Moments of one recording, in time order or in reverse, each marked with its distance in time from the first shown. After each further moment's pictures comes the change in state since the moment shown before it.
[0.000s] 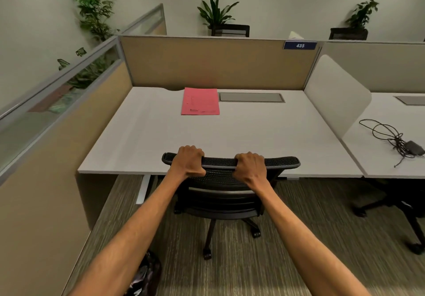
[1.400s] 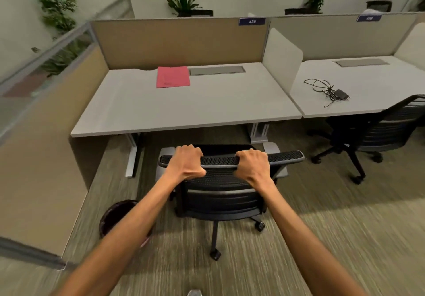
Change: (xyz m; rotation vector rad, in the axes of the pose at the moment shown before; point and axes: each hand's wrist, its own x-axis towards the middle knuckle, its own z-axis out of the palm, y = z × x) left_hand -0.271 0.183 0.006 0.001 0.007 0.153; right_hand -0.346 0.051 -0.060 -0.071 0.049 0.074
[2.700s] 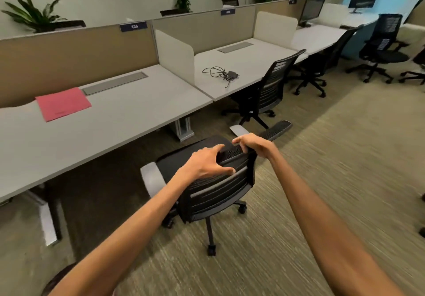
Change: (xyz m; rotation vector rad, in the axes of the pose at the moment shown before) left_hand 0.010 0.161 0.009 -0.409 -0.276 0.578; right_hand -0.090 0.114 -0.060 0.825 -0.402 0.860
